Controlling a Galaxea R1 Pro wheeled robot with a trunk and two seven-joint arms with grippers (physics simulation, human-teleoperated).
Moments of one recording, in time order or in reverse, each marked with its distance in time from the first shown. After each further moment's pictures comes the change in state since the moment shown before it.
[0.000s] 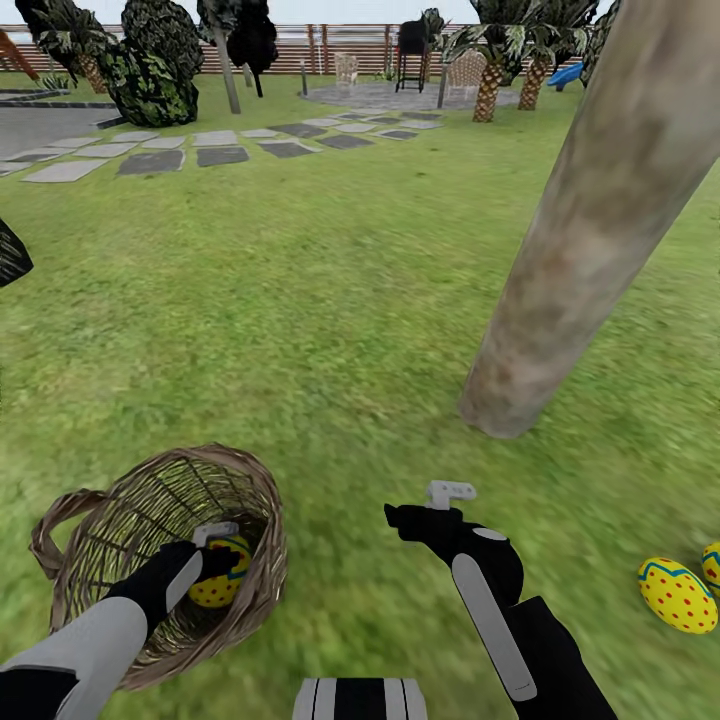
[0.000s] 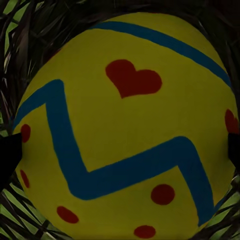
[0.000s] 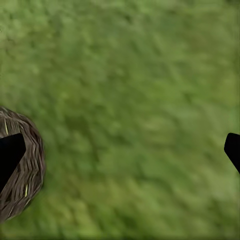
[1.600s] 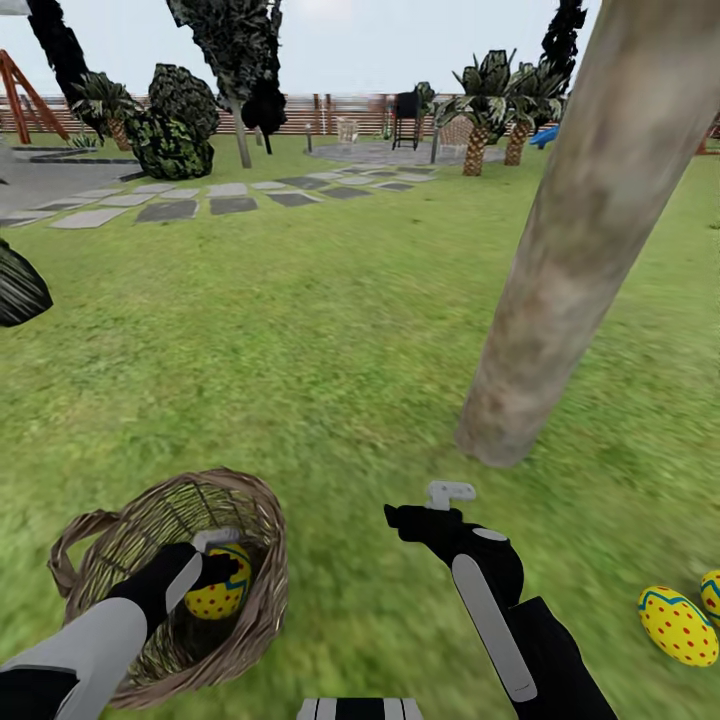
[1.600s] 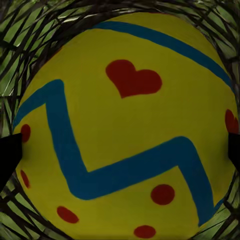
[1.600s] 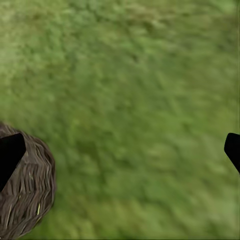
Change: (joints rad) left arm 0.000 0.000 0.000 0.011 -0.001 0.058 -0.001; right arm 0.001 0.000 -0.001 0.000 0.000 0.000 0.001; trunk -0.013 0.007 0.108
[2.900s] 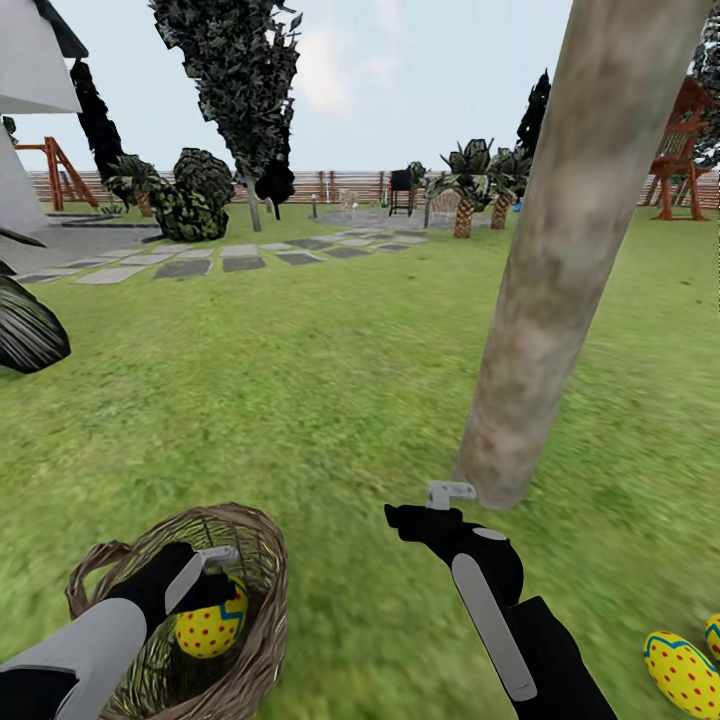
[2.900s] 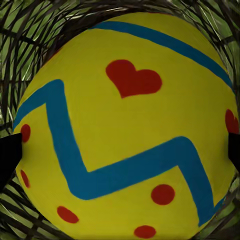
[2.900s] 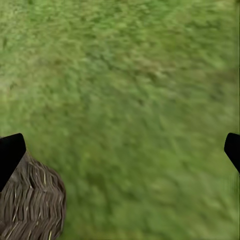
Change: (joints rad) left arm 0.000 0.002 0.000 0.004 -0.003 0.221 0.002; right arm -0.001 0.001 -0.001 0.000 0.000 0.002 -0.002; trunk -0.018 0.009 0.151
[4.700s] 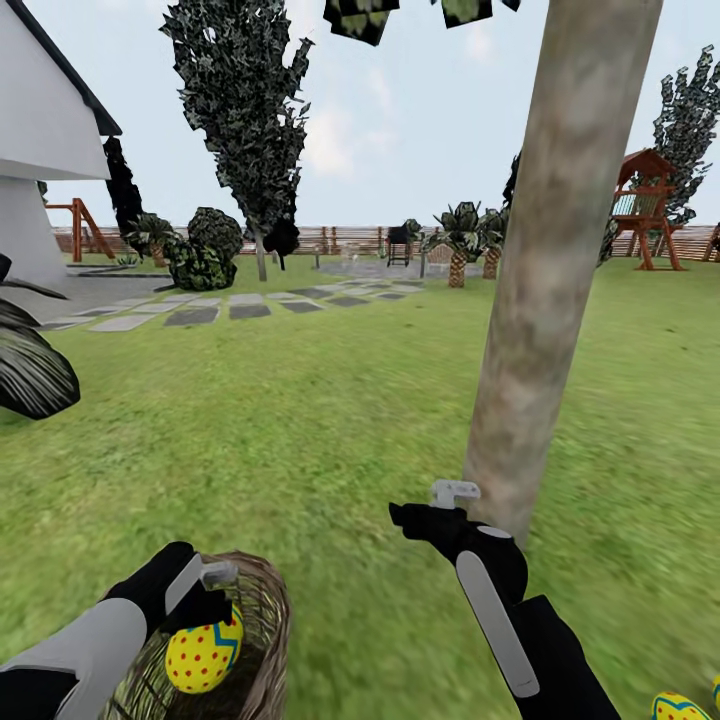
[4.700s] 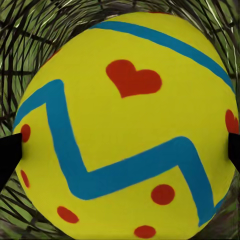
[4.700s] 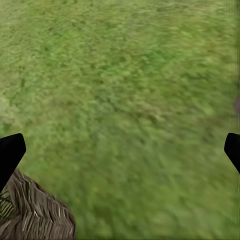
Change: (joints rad) left arm 0.000 0.000 -0.004 -0.001 -0.005 0.185 0.006; right arm -0.001 0.001 -0.024 0.000 -0.001 0.007 -0.001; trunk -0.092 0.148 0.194
